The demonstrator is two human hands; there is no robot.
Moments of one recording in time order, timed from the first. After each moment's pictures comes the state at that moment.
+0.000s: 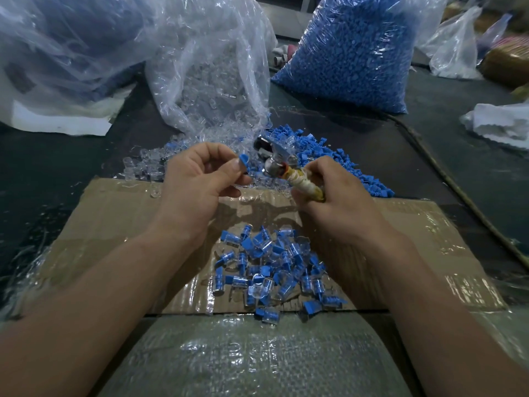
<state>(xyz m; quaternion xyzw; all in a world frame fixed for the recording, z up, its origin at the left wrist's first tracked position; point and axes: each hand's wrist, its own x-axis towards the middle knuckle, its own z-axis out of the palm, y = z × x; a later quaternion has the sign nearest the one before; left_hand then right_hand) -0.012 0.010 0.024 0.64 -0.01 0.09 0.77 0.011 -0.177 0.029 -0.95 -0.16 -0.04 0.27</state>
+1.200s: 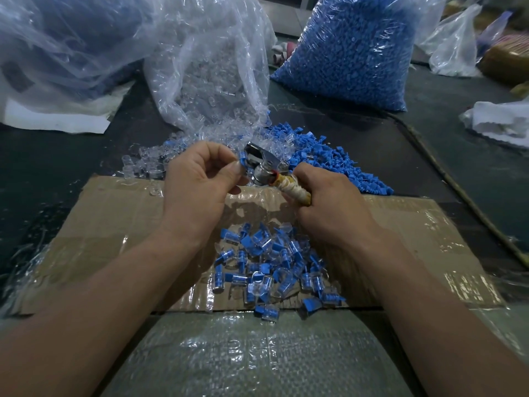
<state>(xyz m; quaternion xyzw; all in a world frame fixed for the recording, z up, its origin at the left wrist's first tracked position) -0.017 0.002 0.025 0.72 -0.01 0.16 0.67 0.007 -0.164 0.030 -0.97 -0.17 -0.04 0.18</state>
